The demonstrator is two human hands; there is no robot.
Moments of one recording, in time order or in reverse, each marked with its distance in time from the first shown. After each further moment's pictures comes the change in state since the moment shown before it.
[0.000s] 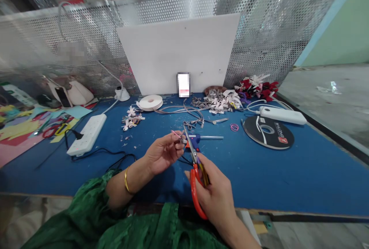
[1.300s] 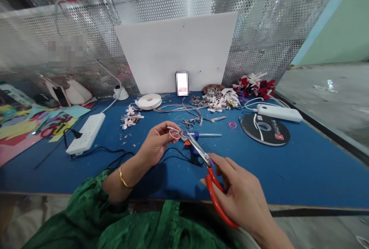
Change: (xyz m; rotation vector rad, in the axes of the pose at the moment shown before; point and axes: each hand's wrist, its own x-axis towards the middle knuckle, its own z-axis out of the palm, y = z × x) left_hand -0.002 0.011 0.003 0.473 -0.022 0.389; right_hand 0.008 0.004 -0.068 -0.397 -0.184 -0.184
